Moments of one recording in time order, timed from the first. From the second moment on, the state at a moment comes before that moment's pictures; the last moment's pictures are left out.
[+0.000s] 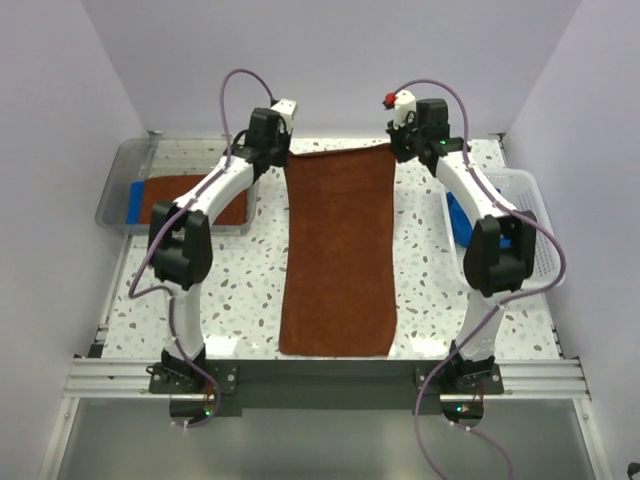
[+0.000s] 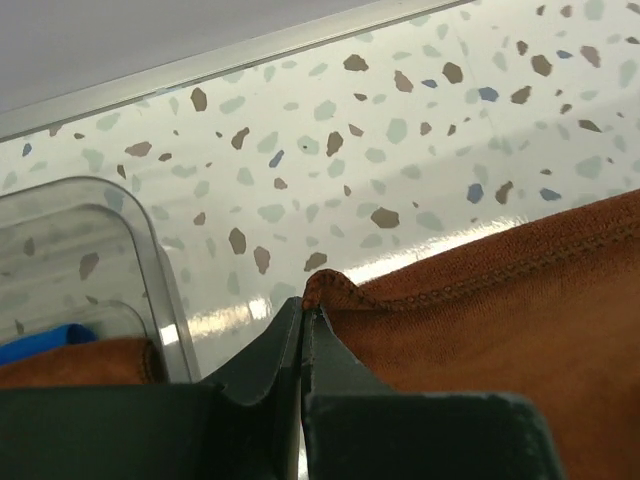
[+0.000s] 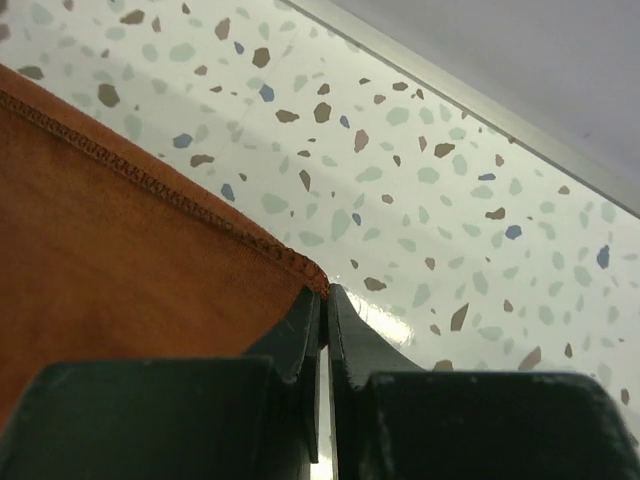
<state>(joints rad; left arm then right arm) -0.35 2.00 1.73 -0.28 -0.08 -0.02 0.19 1.89 1.72 -0.39 -0.17 -0.26</state>
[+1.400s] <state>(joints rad) -0.31 1.67 1.37 -0.23 0.25 -0.10 0.19 1.71 1.43 -0.40 -0.19 -0.36</state>
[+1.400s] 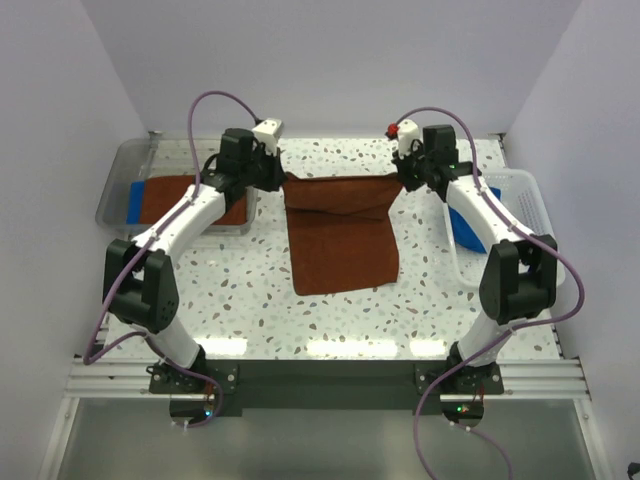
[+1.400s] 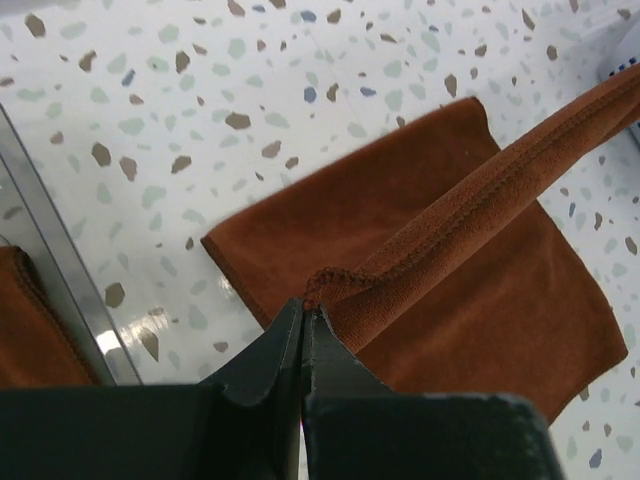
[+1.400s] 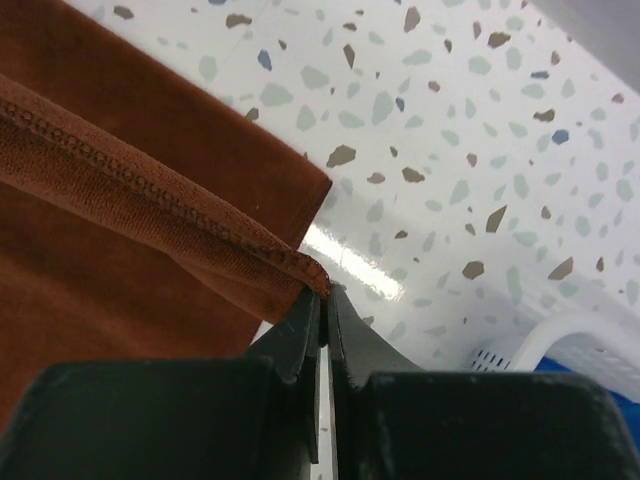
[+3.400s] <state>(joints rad) -0.31 1.63 1.32 -0.31 0.20 -0.14 0.21 1.67 1.38 -0.28 -0.17 -0.43</state>
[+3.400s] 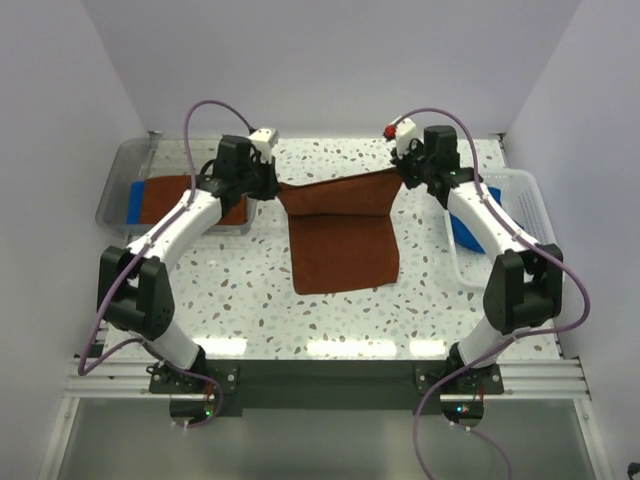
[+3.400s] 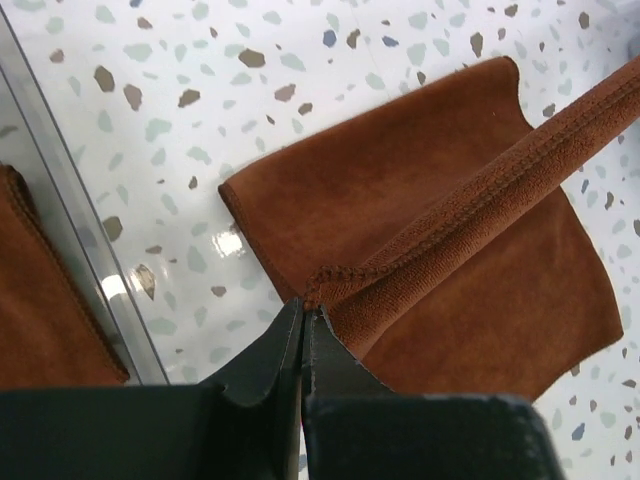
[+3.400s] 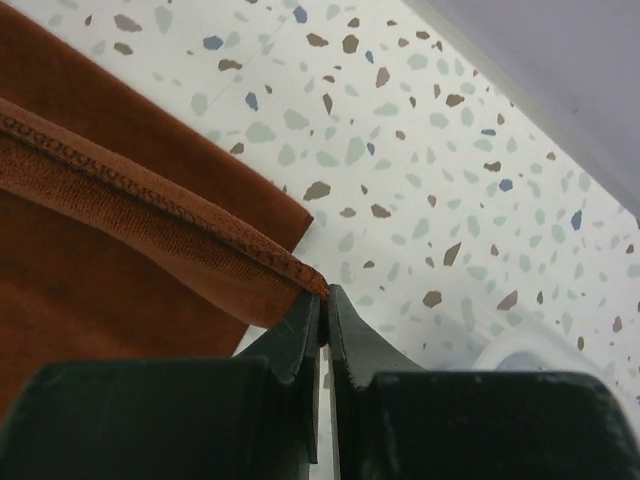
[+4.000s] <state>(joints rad) -0.41 1.54 1.19 -0.34 0.14 -0.16 0.21 1.52 1.22 -0.37 -0.11 -0.34</state>
